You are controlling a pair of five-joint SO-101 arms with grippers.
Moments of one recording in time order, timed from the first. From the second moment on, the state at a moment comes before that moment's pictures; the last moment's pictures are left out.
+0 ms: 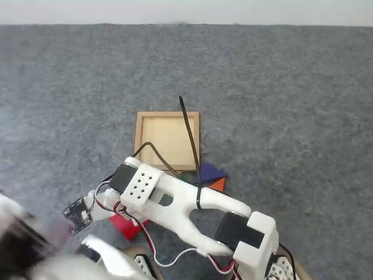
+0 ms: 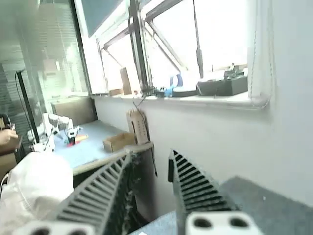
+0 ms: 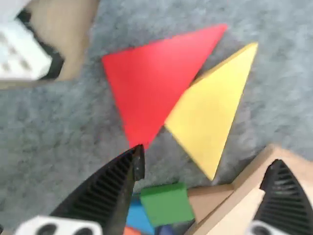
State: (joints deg) left arm -64.6 -67.9 -13.4 84.9 -4.7; right arm -66.5 16.2 1.1 78.2 54.5
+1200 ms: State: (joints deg) left arm 2.3 -23.5 47.9 97.1 -58.9; right arm -9.1 -29.3 37.0 74.7 14.0
